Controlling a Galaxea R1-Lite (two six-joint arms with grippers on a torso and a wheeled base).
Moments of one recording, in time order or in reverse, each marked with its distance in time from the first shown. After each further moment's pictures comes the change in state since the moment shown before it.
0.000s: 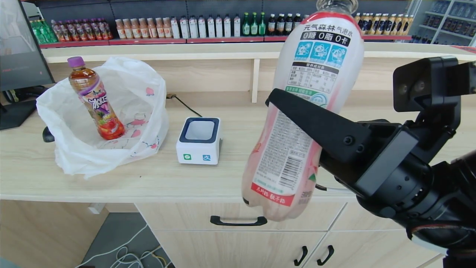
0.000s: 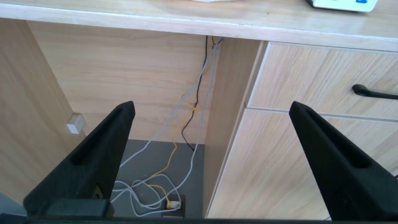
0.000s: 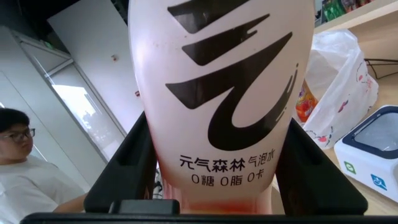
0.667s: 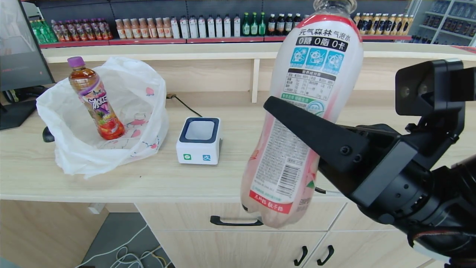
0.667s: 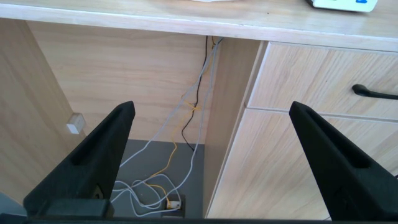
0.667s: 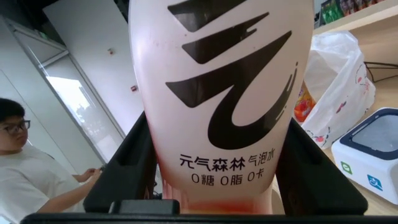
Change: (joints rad) left arm 0.000 0.000 0.000 0.000 0.000 0.000; right arm 0.018 -0.002 0.011 0.000 -0.005 -0.056
